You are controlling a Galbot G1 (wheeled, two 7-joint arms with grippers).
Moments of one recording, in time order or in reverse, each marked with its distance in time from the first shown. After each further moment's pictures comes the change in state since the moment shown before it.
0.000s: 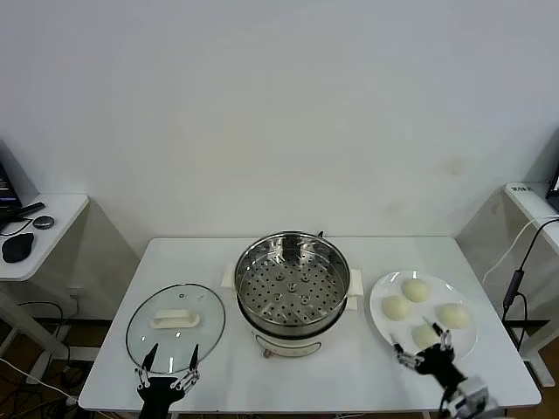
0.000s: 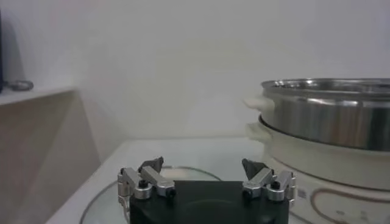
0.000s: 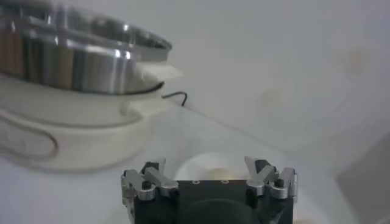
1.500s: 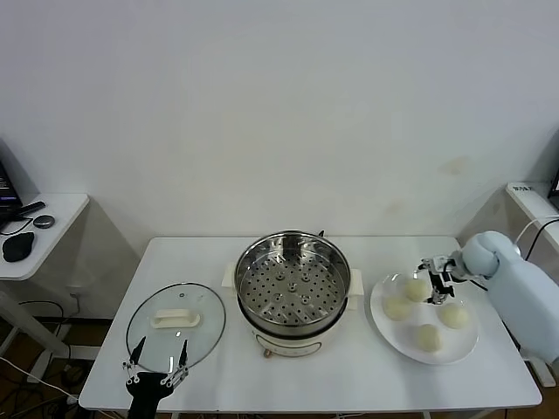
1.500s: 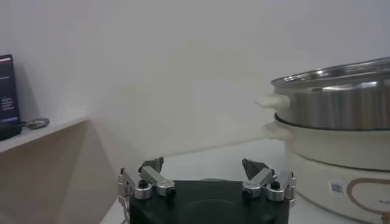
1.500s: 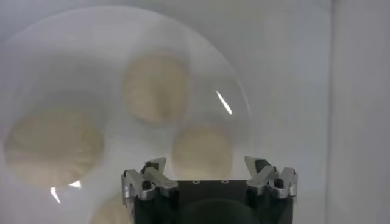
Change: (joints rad) left arm -0.014 -0.039 -0.053 0.044 0.145 -0.054 0.018; right arm 1.190 -0.111 -0.999 -0.903 -0.330 0.164 -0.607
